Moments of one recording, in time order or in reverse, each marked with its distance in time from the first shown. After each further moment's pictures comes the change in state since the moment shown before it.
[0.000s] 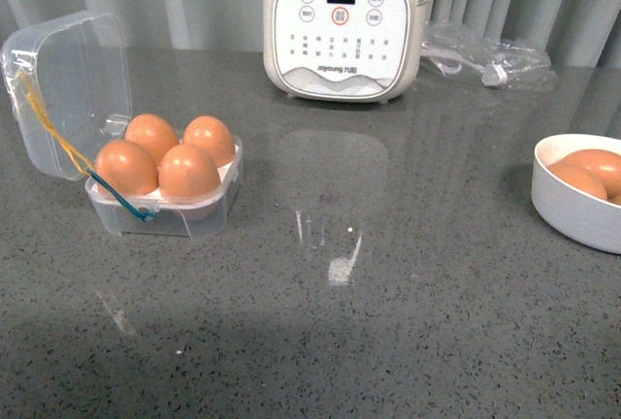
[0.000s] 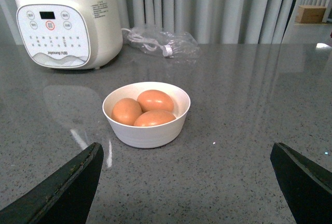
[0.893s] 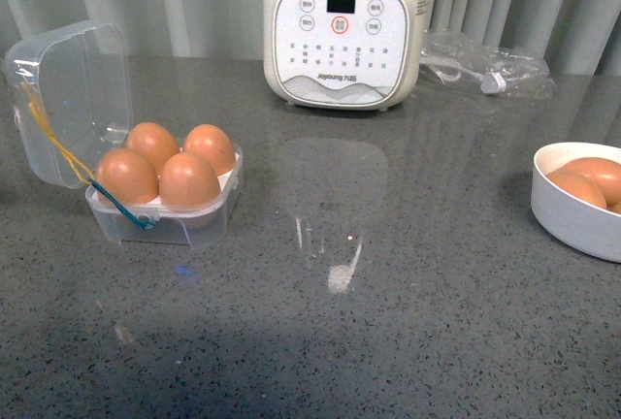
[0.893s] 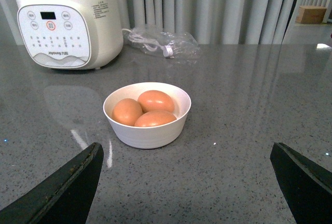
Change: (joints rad) left arm 0.041 1.138 0.413 0.930 -0.028 0.439; right arm 0.000 0.000 0.000 0.000 0.000 0.000
